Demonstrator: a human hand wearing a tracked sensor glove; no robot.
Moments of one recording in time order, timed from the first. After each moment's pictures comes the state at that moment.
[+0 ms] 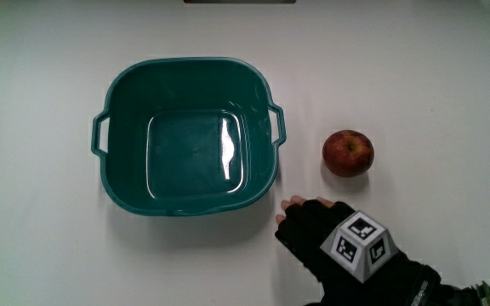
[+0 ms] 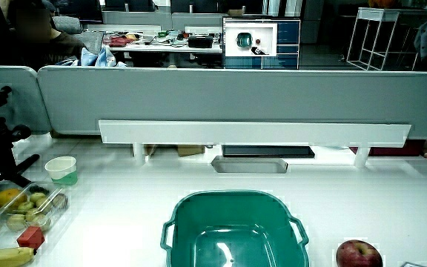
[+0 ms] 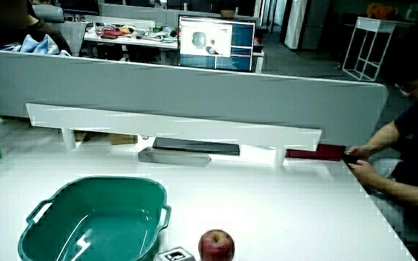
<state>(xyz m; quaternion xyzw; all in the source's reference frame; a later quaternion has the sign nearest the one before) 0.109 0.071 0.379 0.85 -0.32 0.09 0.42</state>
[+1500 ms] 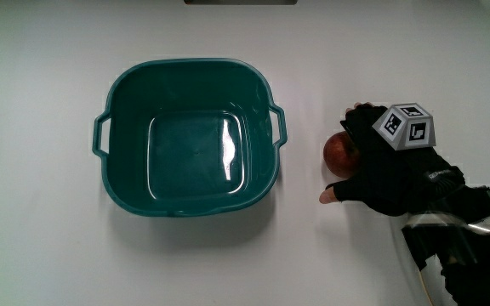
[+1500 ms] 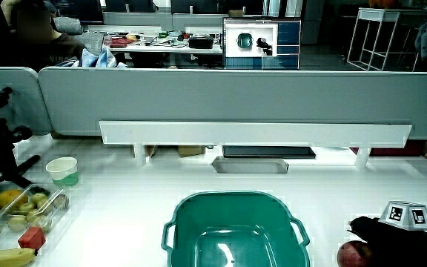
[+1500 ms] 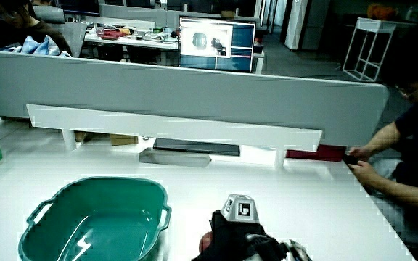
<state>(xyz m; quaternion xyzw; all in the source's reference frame) 0.190 -0.054 0.459 0.88 -0.10 0.07 0.45</state>
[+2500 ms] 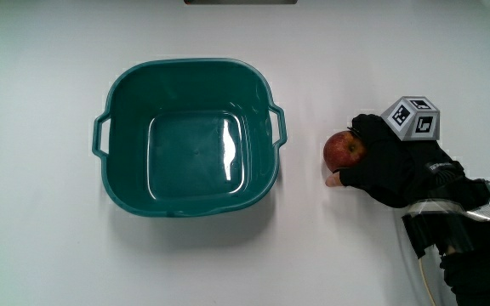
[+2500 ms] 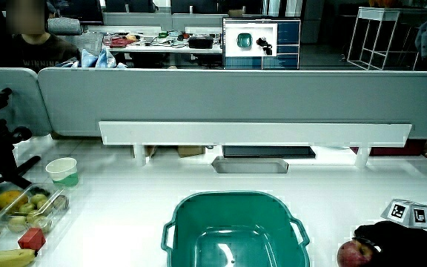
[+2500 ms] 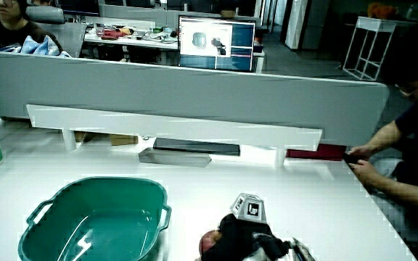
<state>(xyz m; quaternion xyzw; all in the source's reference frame) 0.208 -0.064 0.477 0.89 -0.08 0.11 0.43</state>
